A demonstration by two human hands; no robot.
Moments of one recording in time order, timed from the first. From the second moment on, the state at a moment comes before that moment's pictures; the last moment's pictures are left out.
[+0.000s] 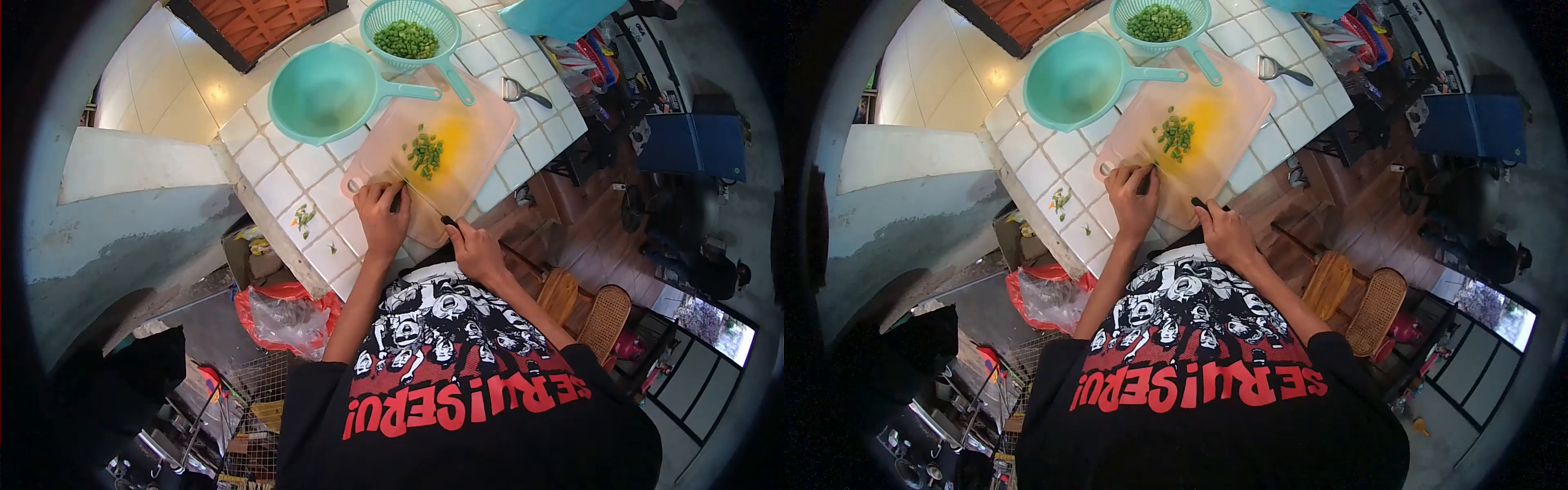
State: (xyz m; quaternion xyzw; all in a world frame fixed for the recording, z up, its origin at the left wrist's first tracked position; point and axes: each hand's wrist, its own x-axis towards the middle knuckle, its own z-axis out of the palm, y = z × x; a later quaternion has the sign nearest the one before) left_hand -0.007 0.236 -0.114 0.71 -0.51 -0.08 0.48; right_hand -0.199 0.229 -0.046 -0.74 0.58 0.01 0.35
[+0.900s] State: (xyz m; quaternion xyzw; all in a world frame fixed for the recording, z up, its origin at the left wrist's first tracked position) left_hand -0.001 0.244 -0.110 0.73 -0.56 -0.02 0.40; right_hand -0.202 0.228 -0.057 -0.71 0.58 -0.05 0.40
